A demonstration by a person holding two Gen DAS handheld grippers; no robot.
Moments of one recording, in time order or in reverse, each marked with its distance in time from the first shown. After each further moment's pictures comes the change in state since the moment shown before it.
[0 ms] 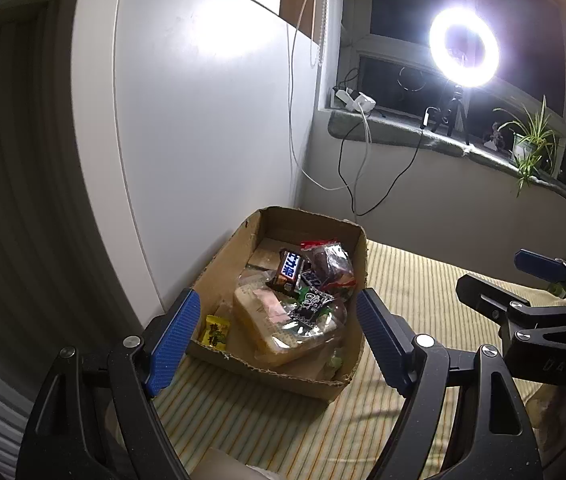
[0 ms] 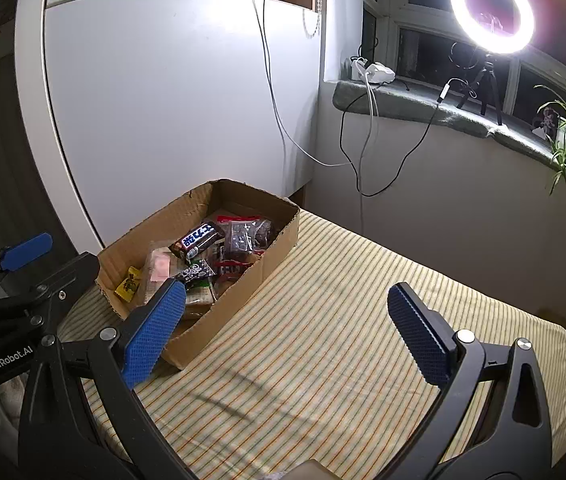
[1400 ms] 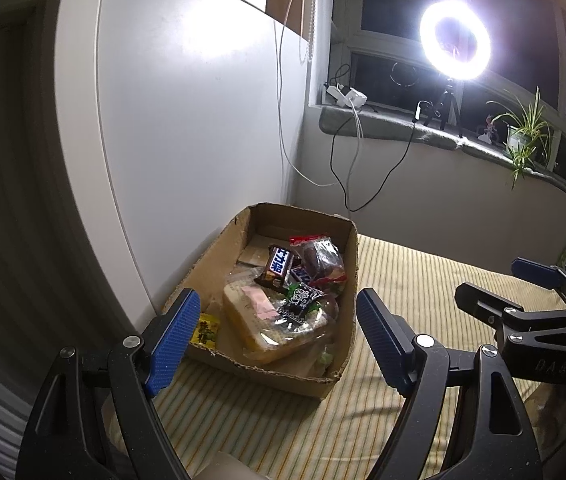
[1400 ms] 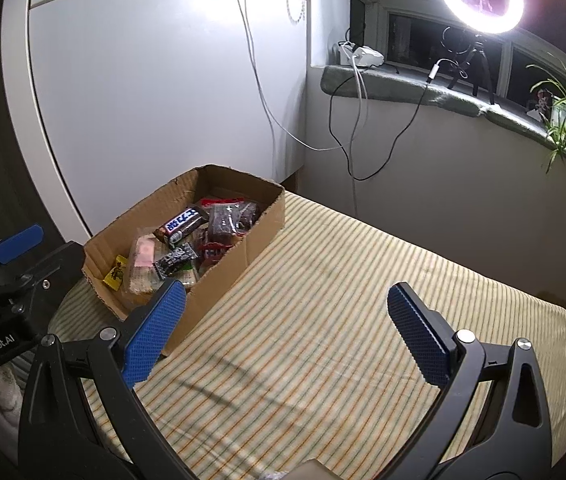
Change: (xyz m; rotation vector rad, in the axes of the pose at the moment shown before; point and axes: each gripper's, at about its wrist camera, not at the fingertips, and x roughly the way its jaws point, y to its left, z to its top) left arm 0.003 -0.009 -0.003 0.024 0.007 -0.013; right arm 0.007 -0.019 -0.015 0.036 0.036 -0.007
